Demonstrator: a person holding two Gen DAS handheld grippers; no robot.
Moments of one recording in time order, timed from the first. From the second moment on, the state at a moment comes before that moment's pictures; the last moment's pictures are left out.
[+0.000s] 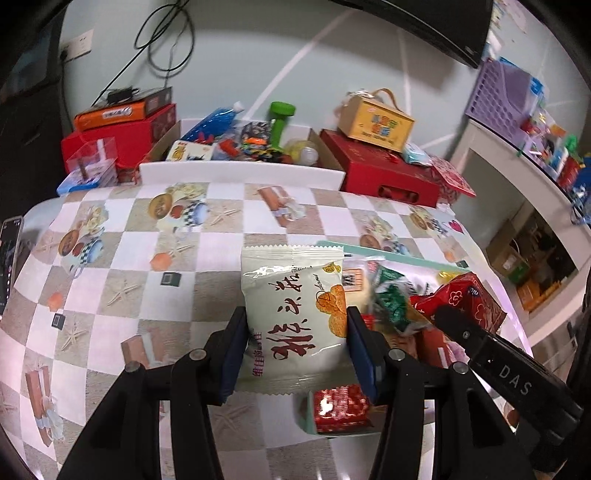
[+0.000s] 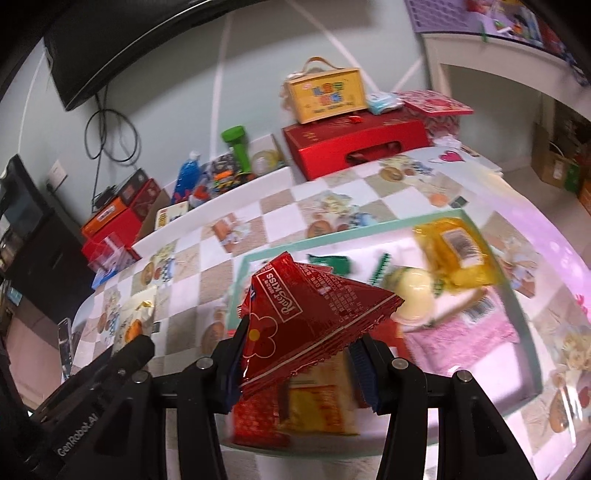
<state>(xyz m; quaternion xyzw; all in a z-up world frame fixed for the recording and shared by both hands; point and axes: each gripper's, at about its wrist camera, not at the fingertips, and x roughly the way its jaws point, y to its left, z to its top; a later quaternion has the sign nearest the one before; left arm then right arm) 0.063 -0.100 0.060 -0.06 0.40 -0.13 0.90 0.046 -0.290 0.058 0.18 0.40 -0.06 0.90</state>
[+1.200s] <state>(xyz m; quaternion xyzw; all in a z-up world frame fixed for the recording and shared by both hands) 0.081 -0.182 0.001 -0.01 0.46 -0.19 0.87 0.049 -0.342 0.027 0.18 0.42 -0.10 0.88</state>
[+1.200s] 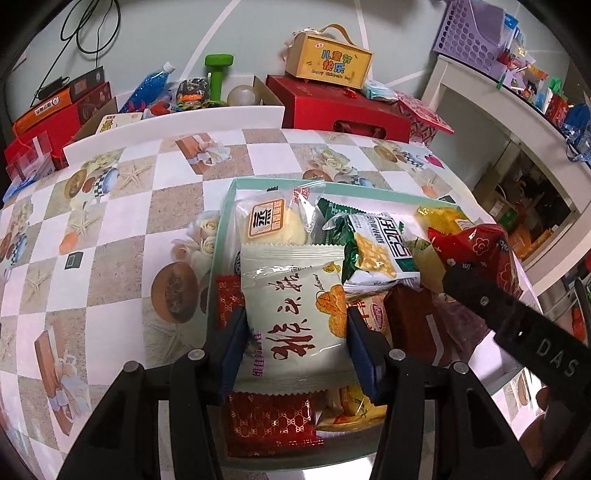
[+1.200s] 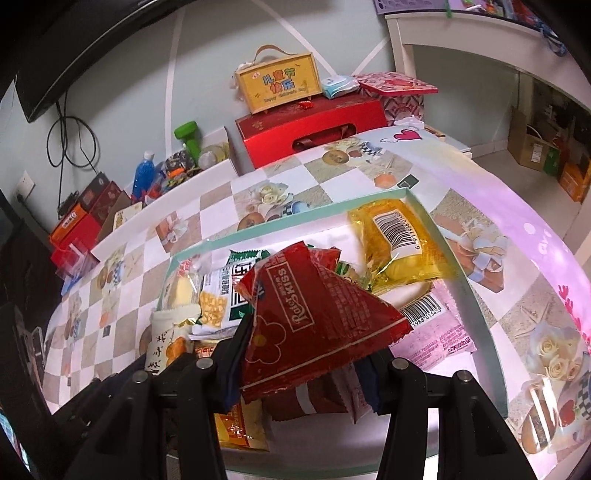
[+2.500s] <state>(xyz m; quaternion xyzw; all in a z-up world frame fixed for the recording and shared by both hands) 0.048 -0.090 0.022 0.00 0.44 0.00 0.90 0.030 -0.309 0.047 0.14 0.42 -0.09 0.89</state>
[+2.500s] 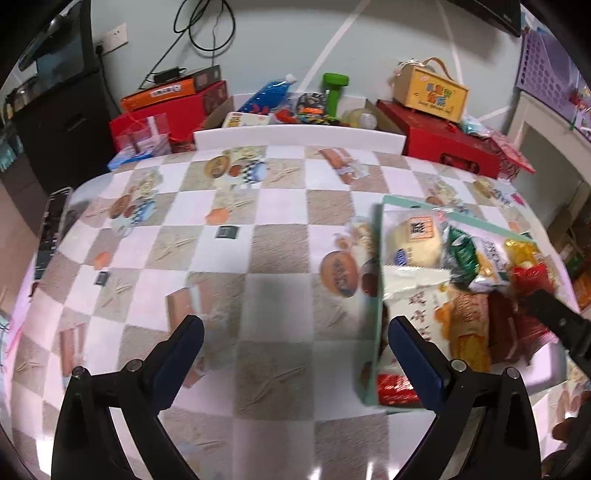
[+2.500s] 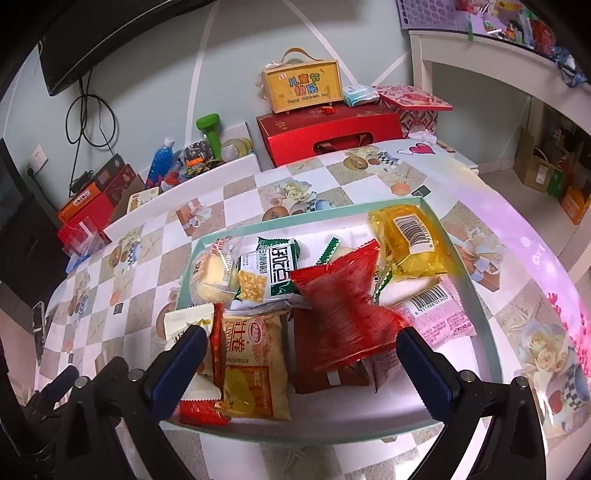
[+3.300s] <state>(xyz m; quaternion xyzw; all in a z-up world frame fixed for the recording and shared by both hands) -0.004 -0.062 0.004 0.03 0.48 0.07 0.88 -0.012 -0.263 0.033 0.09 0.46 -0.05 0.88</state>
